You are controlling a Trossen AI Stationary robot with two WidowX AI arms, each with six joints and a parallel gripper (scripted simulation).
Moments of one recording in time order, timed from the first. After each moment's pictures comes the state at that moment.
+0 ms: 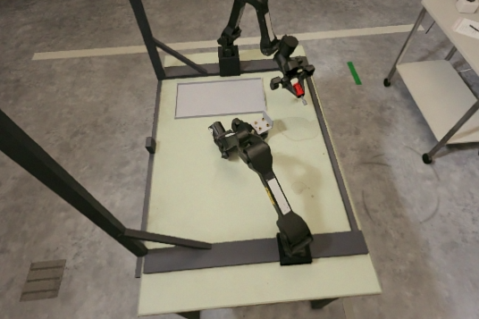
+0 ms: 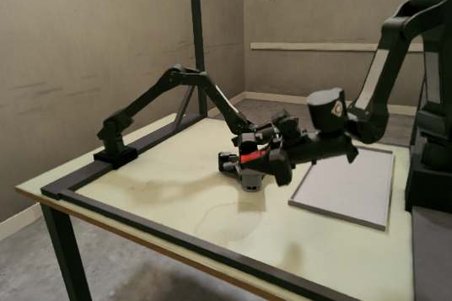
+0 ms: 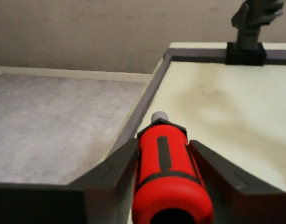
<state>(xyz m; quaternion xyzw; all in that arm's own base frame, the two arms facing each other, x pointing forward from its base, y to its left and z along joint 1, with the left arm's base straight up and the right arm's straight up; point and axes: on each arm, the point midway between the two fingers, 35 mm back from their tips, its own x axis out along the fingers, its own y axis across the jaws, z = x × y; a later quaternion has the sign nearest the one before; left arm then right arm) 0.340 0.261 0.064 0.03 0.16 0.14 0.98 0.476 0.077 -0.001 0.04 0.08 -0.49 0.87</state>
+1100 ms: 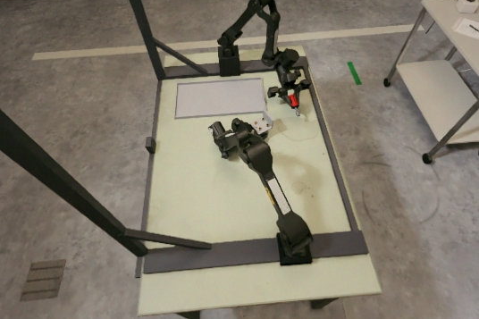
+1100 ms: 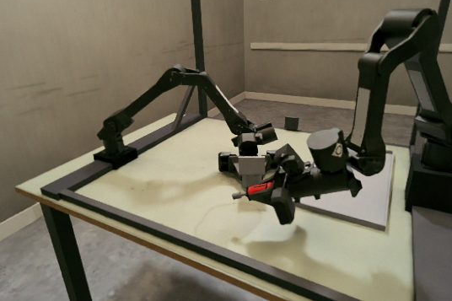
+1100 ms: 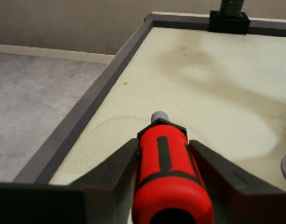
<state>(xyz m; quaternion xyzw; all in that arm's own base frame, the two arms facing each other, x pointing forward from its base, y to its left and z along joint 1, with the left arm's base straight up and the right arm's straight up) 0.328 0.254 -0.011 -0.02 0.18 0.09 0.98 0.476 0.077 -0.001 0.04 0.08 -0.49 0.87</state>
